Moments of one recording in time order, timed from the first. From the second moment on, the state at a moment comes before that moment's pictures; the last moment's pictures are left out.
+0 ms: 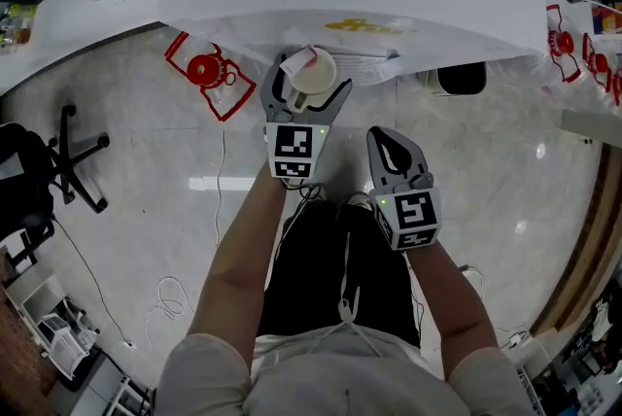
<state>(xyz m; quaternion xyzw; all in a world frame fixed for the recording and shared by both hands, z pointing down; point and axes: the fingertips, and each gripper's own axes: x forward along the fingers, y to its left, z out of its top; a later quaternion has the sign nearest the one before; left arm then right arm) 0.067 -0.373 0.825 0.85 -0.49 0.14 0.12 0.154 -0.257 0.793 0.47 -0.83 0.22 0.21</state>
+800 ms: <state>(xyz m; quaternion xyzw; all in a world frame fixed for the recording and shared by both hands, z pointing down) 0.033 -0.276 0.689 0.81 -0.52 0.18 0.21 0.137 -0.221 0.663 0.50 -0.81 0.25 0.19</state>
